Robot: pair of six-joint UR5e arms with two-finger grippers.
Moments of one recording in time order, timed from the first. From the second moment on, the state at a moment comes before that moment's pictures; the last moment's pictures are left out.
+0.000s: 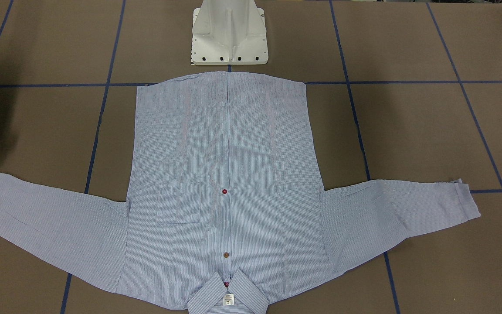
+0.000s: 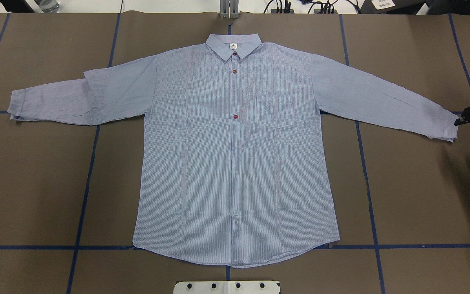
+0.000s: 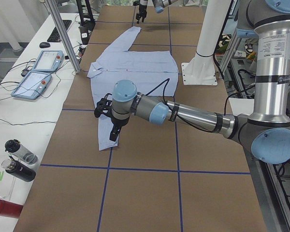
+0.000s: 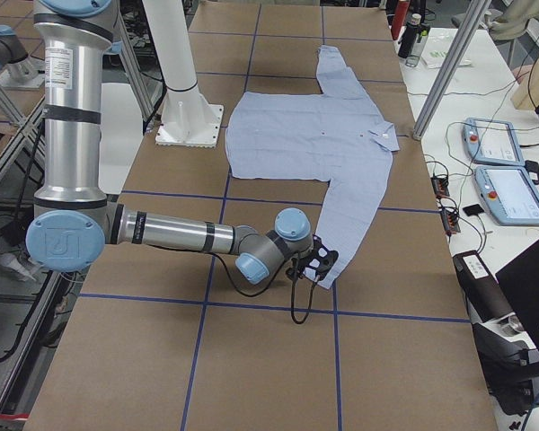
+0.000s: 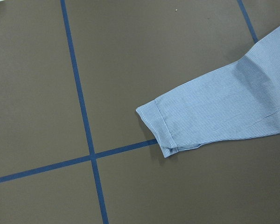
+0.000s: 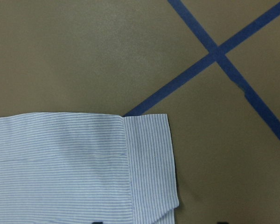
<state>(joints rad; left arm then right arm) -1.51 -1.54 -1.84 -1.75 -2.38 -0.09 1.17 -1.63 1.43 -0.68 2.23 1.37</state>
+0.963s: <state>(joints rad) -1.51 -1.54 -1.84 -1.75 -2.38 -0.09 1.13 -1.60 1.36 -0.67 2.21 1.40</state>
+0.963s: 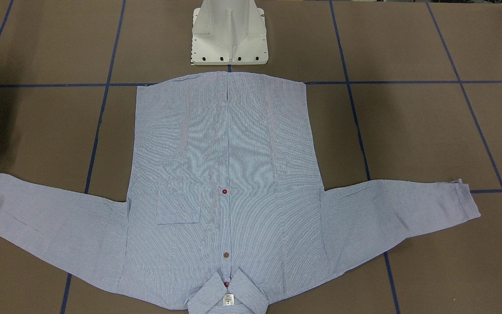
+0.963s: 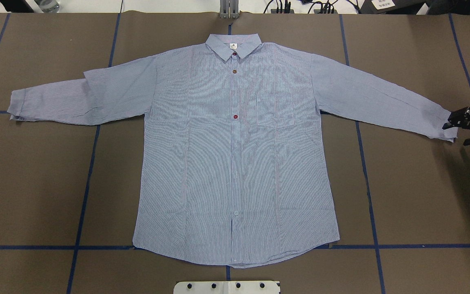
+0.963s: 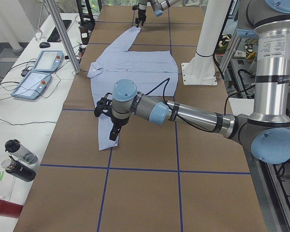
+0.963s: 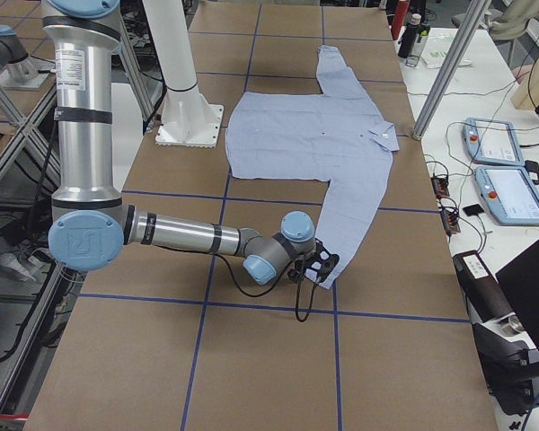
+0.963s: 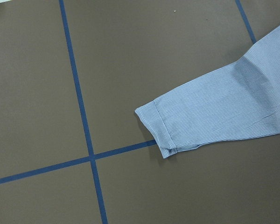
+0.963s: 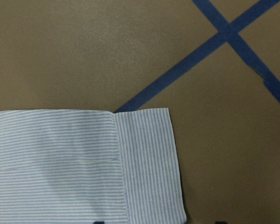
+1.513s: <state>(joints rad) -1.51 -1.54 -1.84 -1.75 -2.38 -0.09 1.12 -1.59 1.34 -0.67 2.21 1.40</state>
